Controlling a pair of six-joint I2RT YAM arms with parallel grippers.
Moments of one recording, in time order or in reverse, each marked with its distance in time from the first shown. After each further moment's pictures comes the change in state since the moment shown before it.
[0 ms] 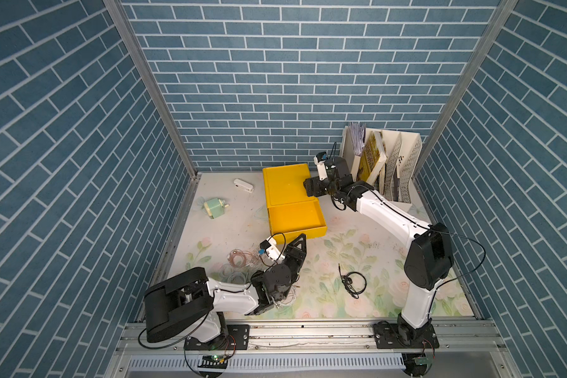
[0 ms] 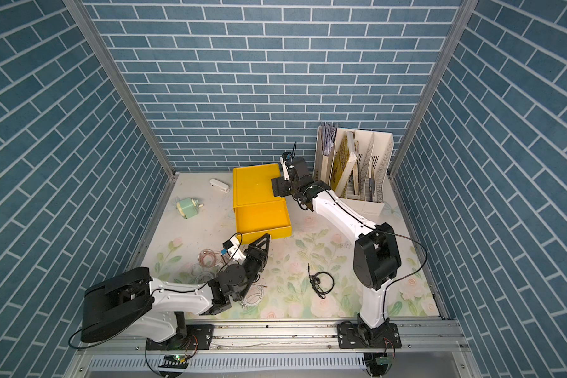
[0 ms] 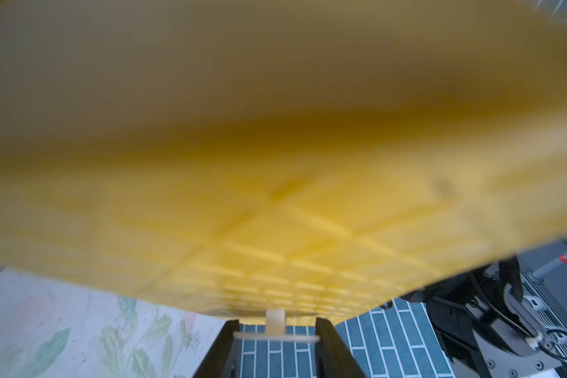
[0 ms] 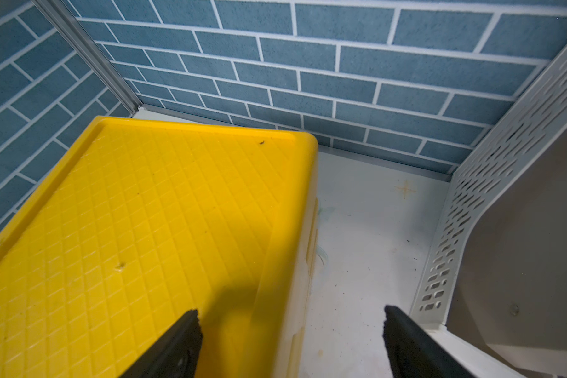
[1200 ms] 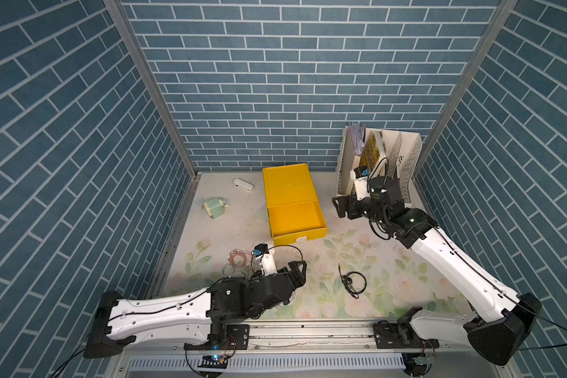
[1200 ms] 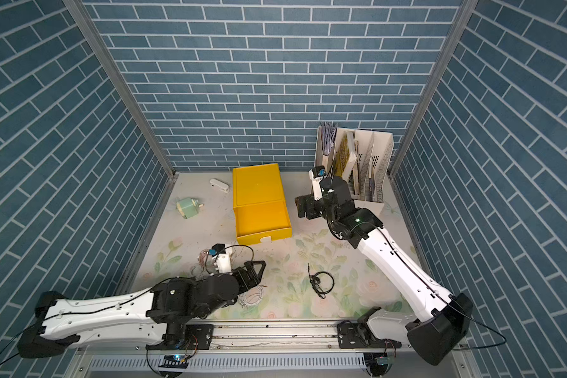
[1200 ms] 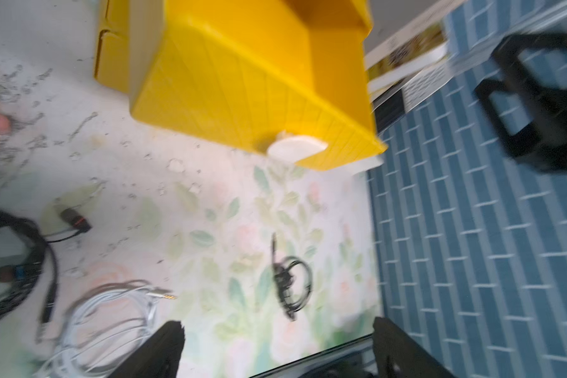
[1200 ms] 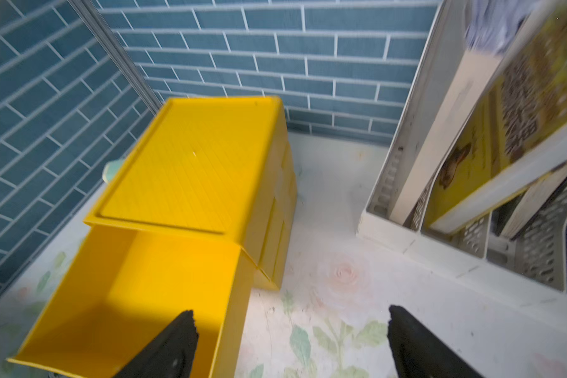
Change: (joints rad) left arm -0.237 -0.483 0.378 -1.628 0.158 0.082; right arm 0.000 -0.619 -0.436 -0.181 0.013 0.058
